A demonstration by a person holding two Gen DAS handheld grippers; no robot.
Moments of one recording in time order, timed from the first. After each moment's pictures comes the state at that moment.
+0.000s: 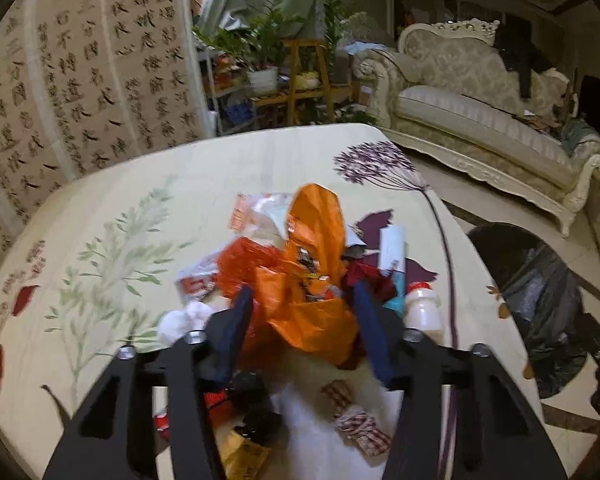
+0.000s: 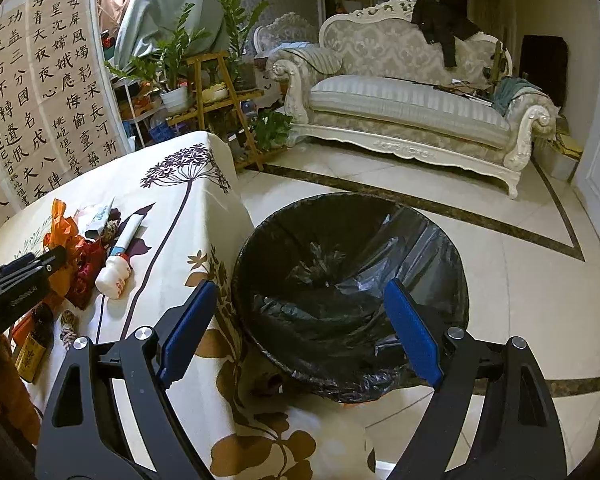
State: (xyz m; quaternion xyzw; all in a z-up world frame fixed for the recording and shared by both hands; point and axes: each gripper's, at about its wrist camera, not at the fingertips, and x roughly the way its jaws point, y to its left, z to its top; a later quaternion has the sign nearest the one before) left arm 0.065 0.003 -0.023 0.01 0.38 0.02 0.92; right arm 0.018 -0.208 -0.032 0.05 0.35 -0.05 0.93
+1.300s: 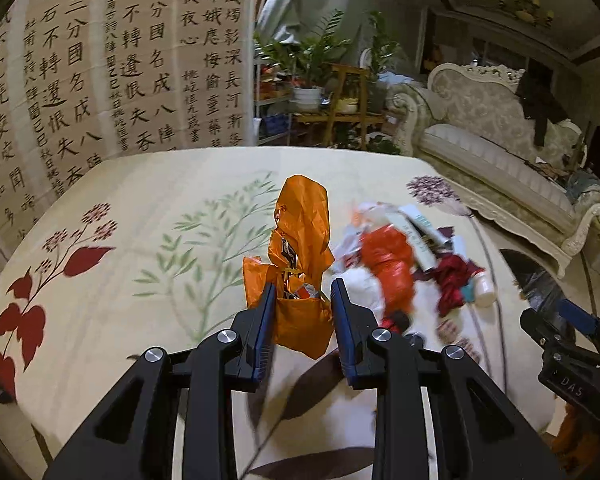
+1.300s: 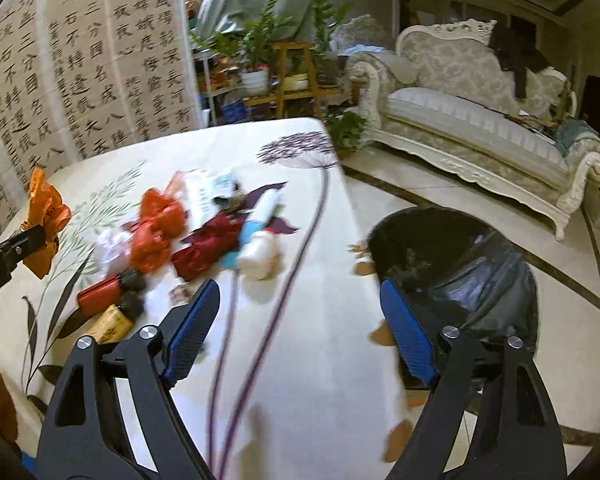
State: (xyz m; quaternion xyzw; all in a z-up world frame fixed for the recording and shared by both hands) left arm -0.014 0.118 0.005 -0.05 0.35 0.05 0.94; right arm 0.007 -0.094 -0.022 0.00 0.36 0.08 0.93
